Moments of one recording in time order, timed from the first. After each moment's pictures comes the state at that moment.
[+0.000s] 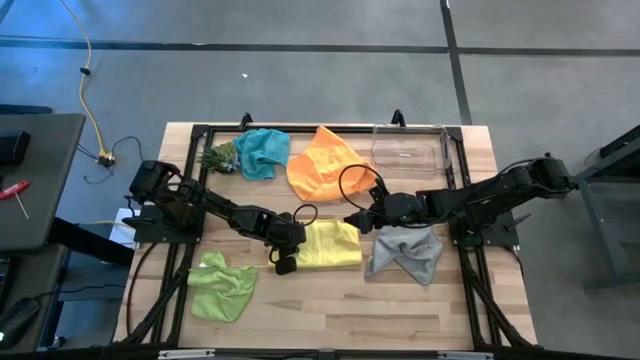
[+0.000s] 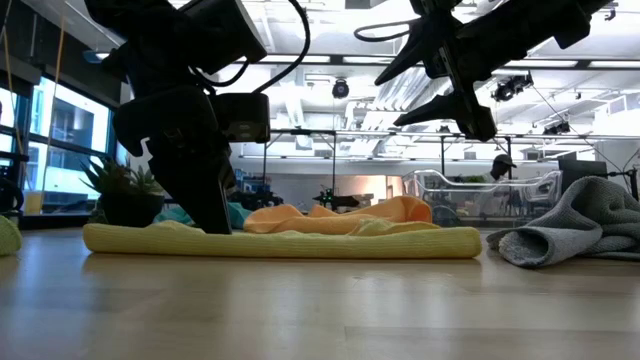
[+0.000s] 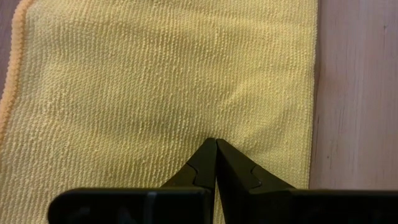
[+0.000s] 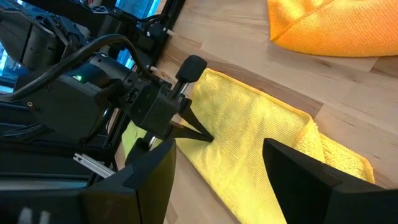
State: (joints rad) left arm -0.09 1.73 0.82 -0.17 0.02 -0.39; right arm 0.15 1.30 0.67 0.13 0.20 1.14
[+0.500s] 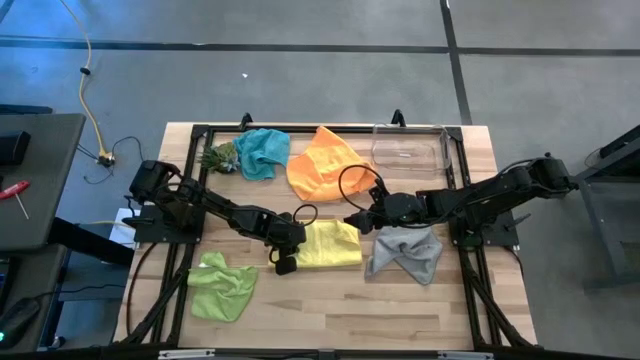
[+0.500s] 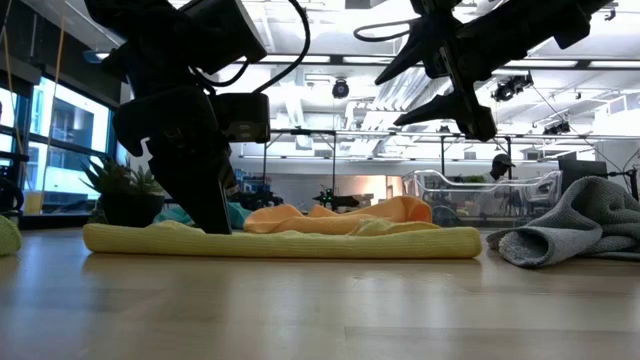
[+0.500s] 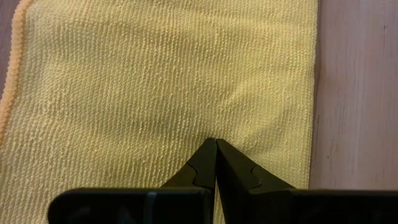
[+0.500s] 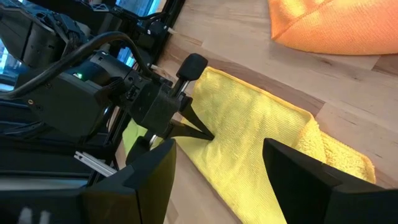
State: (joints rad) left arm -0.09 1.73 0.82 -0.17 0.02 -0.39; right arm 0.15 1.30 0.67 0.13 0.19 1.14
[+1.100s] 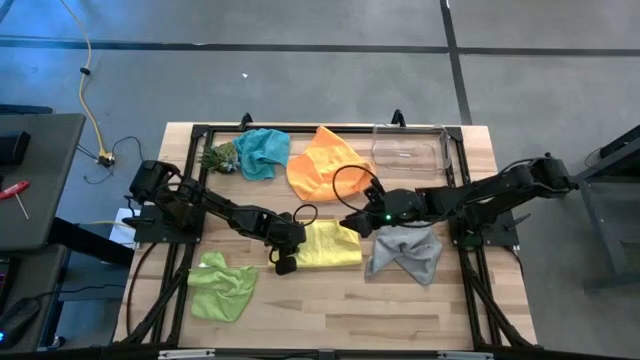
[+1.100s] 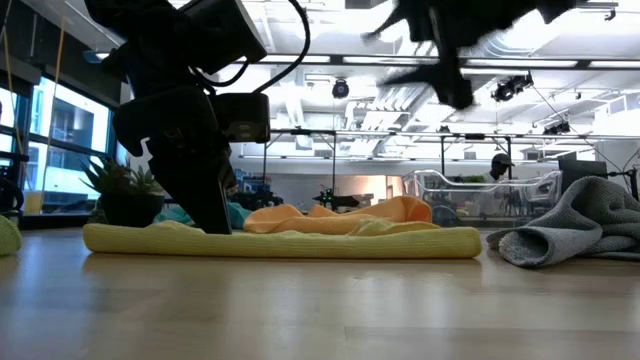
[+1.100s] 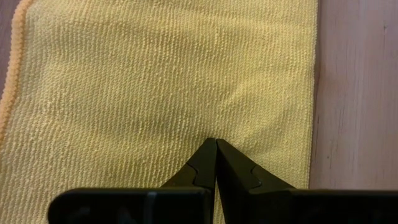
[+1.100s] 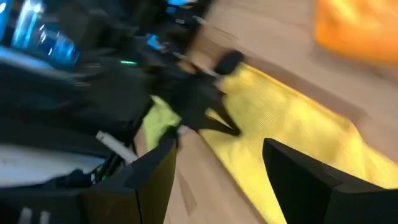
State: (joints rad) left arm -0.09 1.73 0.82 -0.17 0.02 -0.39; right arm 0.15 1.31 0.79 0.08 0.11 1.00
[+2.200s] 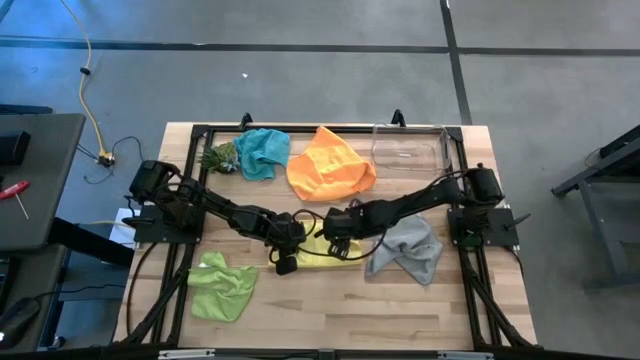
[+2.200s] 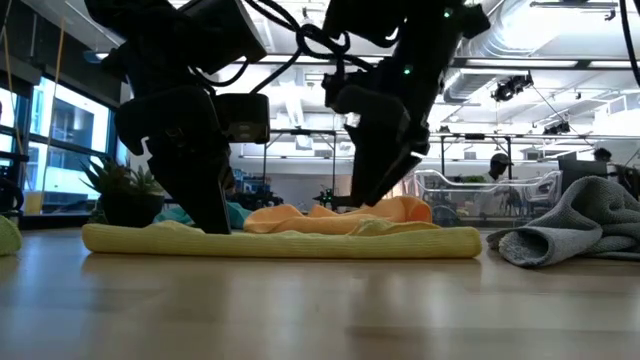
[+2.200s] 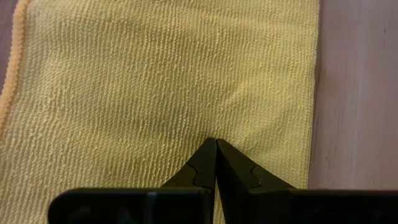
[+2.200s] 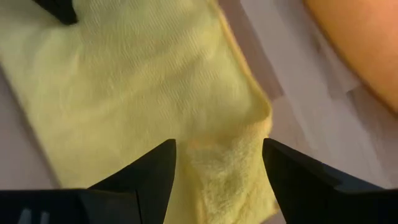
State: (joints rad) left arm -0.09 1.73 0.82 -0.17 0.02 -0.41; right arm 0.16 1.91 1.29 -0.57 0.24 0.53
